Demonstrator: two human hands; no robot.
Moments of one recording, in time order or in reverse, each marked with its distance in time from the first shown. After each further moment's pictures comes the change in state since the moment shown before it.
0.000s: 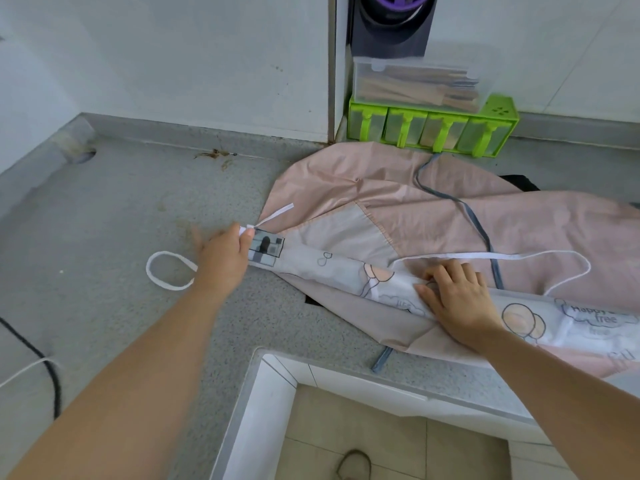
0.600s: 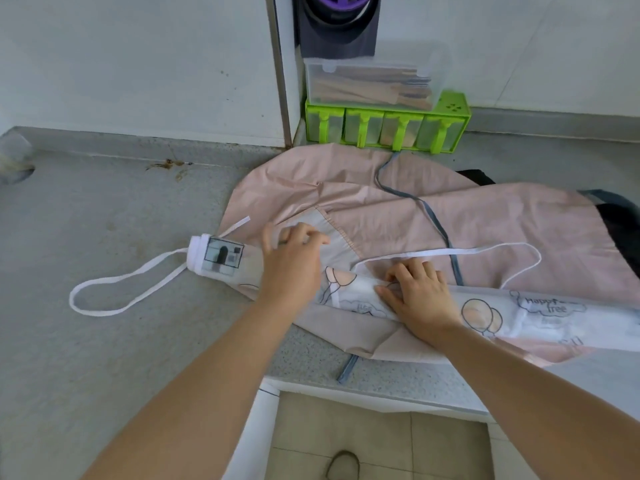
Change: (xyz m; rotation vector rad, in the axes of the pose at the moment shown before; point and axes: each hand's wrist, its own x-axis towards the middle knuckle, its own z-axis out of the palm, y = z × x) left_hand -0.026 0.125 0.052 0.098 0.099 0.491; right_hand 0.006 -0.003 -0.005 0.057 -0.105 0.073
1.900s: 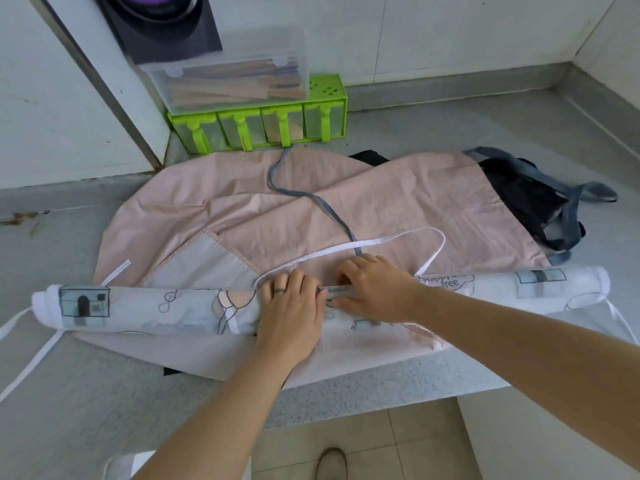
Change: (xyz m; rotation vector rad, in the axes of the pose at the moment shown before) left_hand -0.009 0.111 0.079 0.006 -0.106 0.227; right_hand -0.001 0.075 -0.042 0.041 -0.243 -0.197
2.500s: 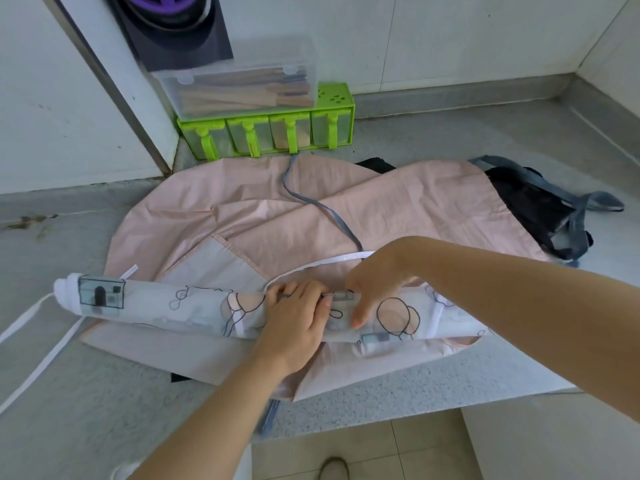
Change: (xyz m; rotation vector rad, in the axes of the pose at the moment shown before) left_hand 0.002 -0.011 -0.027 -0.418 -0.127 0.042; right_hand 0.030 -0.023 -0.074 0.278 -0.850 0.175
